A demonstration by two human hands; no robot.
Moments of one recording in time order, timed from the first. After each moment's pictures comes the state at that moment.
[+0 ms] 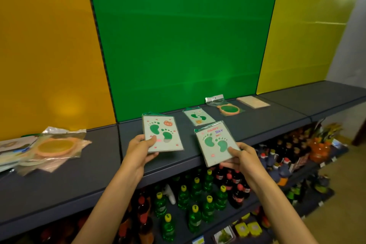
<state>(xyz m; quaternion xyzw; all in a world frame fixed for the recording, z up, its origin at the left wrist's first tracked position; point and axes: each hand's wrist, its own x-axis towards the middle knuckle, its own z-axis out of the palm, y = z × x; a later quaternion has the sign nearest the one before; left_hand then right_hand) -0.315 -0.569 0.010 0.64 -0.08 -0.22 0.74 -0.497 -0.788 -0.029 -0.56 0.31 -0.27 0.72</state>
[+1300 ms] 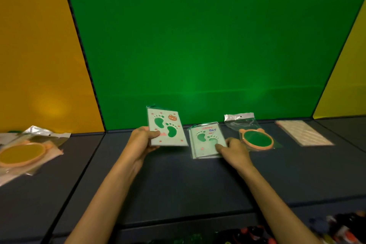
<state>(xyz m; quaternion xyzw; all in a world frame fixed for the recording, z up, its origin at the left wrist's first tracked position) -0.219 -0.743 0.023 0.66 -0.01 -0.13 0.74 -0.280 -1.007 -0.053 -0.89 0.26 -0.14 0.35</state>
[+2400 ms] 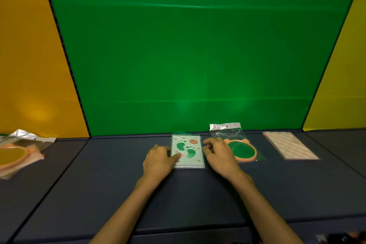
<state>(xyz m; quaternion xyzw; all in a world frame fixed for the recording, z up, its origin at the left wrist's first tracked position) -0.227 -0.845 -0.038 0.95 -0.14 0.03 0.28 -0.294 -1.038 -0.025 -0.94 0.10 -0.17 0.29</state>
